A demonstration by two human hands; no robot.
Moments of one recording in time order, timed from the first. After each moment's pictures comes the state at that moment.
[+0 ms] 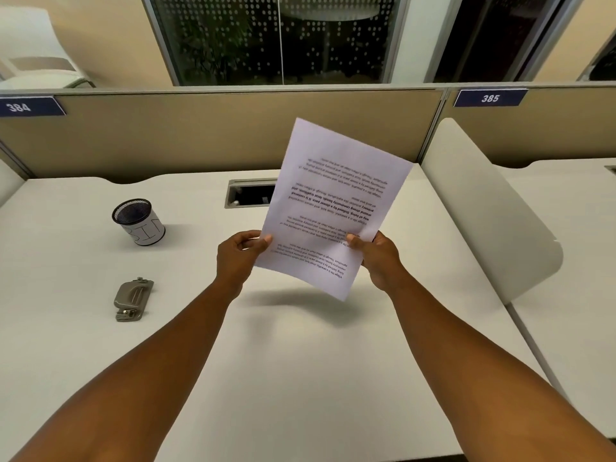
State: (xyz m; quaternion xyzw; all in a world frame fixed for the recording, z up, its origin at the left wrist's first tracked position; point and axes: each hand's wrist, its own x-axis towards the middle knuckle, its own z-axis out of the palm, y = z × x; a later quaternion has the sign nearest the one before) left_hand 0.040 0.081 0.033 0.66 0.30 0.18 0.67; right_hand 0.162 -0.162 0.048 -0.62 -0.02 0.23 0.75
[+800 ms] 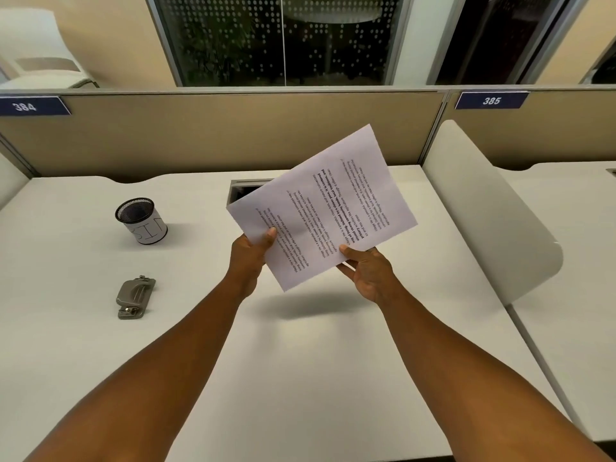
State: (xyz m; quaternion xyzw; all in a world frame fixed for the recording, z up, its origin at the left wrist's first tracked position) left_hand 0.041 0.053 0.051 0.57 0.23 0.18 0.77; right_hand 0.144 -0.158 0.034 -0.47 0.07 0.31 0.83
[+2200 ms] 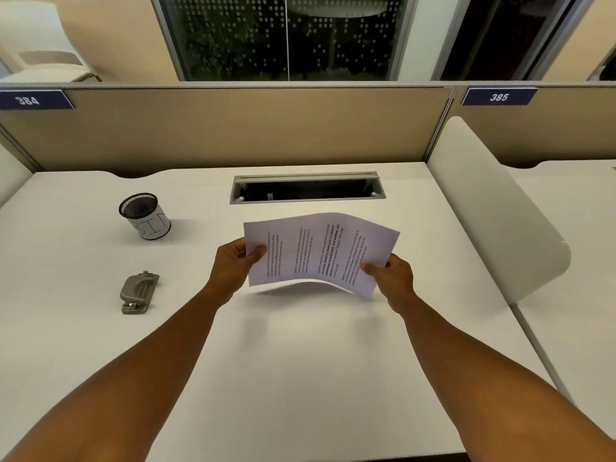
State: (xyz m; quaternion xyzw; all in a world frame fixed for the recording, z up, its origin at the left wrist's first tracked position) left_hand 0.013 0.094 0.022 0.71 0.22 0.15 0.65; right_hand 0.141 -0.194 0.015 -0.78 0.03 0.16 0.60
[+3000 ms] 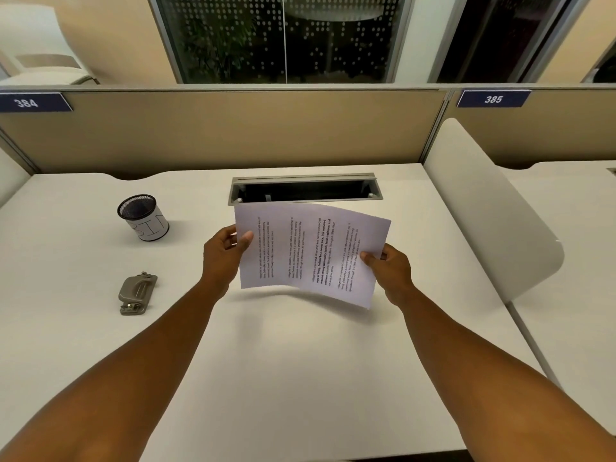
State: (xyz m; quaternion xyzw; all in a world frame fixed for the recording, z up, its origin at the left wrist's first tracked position) left_hand 0.016 0.099 0.037 0.69 0.27 0.21 0.63; right_hand 0.147 -0.192 0.027 -0.76 -0.01 0.15 0.63
